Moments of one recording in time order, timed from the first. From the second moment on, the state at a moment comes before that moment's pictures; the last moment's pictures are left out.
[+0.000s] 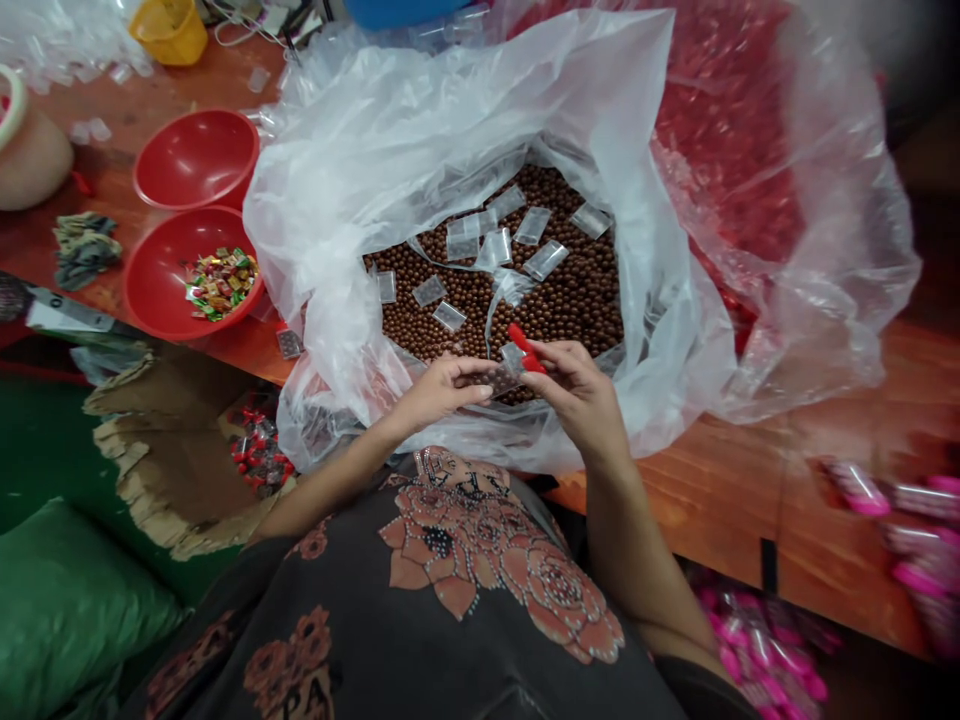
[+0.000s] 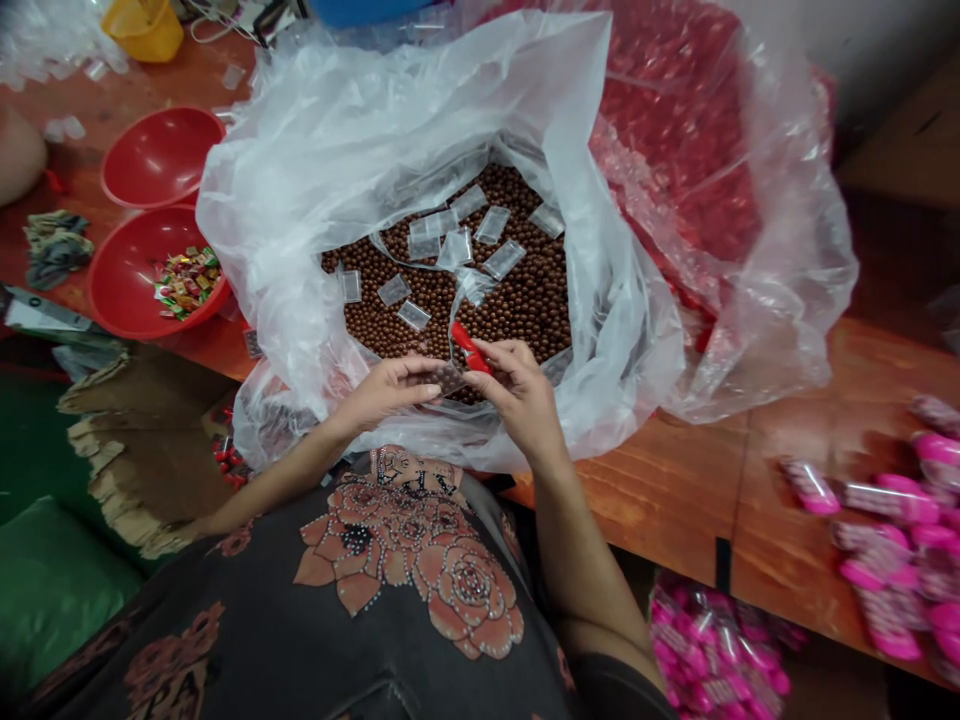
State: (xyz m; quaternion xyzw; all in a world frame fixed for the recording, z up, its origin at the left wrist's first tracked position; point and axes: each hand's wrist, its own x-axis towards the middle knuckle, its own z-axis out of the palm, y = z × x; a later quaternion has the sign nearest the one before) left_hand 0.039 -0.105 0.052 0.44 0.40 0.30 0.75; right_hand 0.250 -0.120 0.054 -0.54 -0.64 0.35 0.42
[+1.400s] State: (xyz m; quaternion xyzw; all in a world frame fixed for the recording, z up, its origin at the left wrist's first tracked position) left_hand 0.057 -0.135 0.050 0.37 0.47 0.41 0.69; right_hand 0.232 -0.134 0.017 -0.43 -0.82 0.11 0.37
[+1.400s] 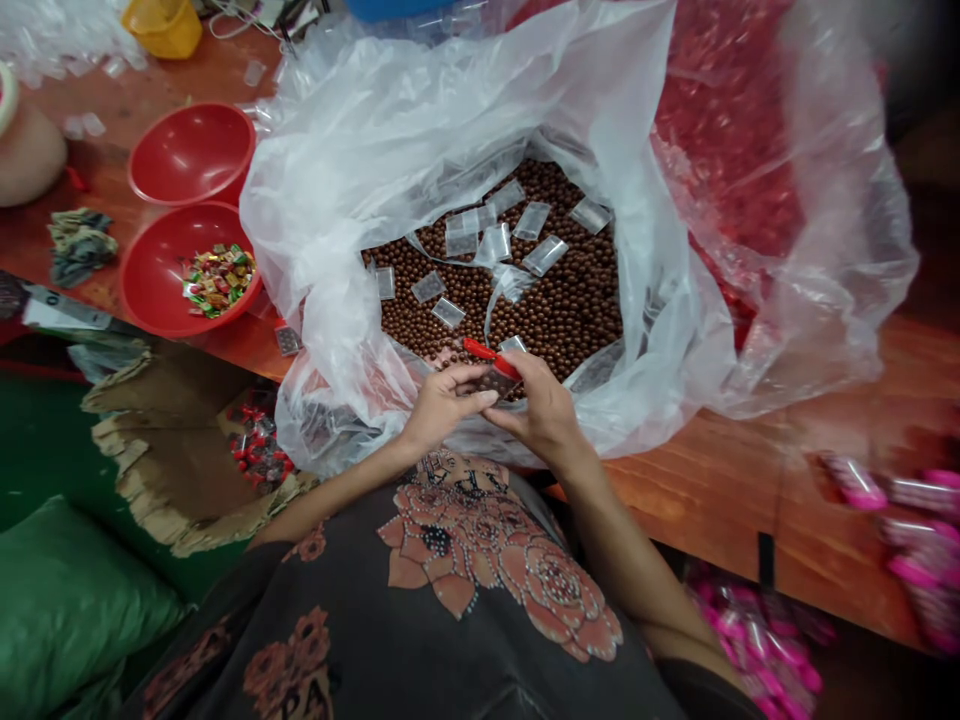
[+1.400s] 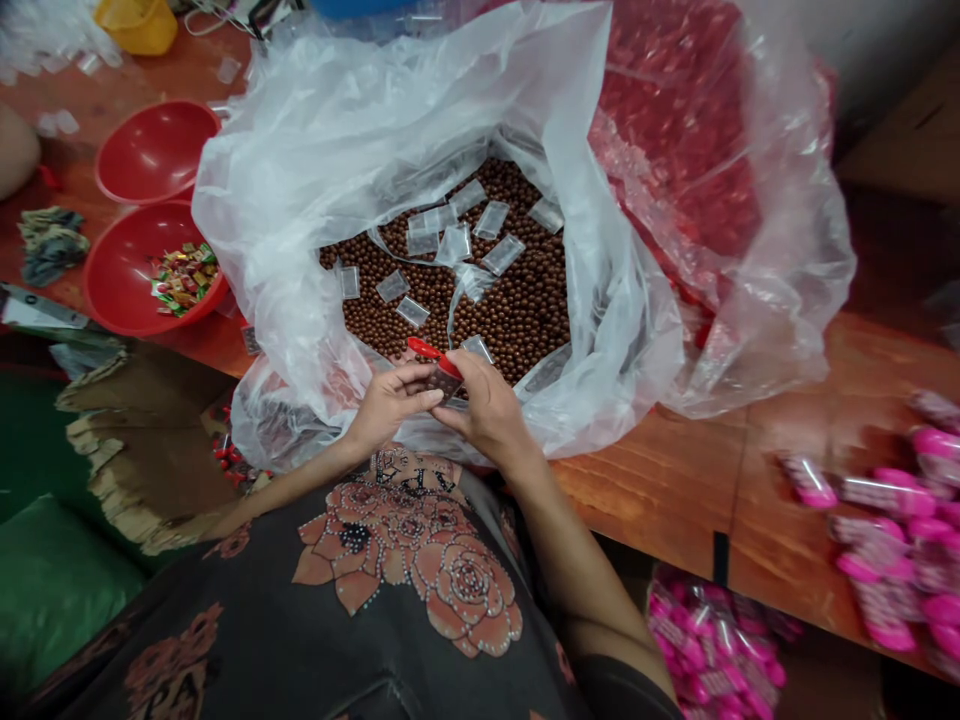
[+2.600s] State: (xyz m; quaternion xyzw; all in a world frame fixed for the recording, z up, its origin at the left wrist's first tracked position) left_hand 0.054 -0.123 0.055 0.21 0.41 0.33 0.82; right_hand 0.216 -0.145 0.031 -0.43 -0.84 0.11 0.31
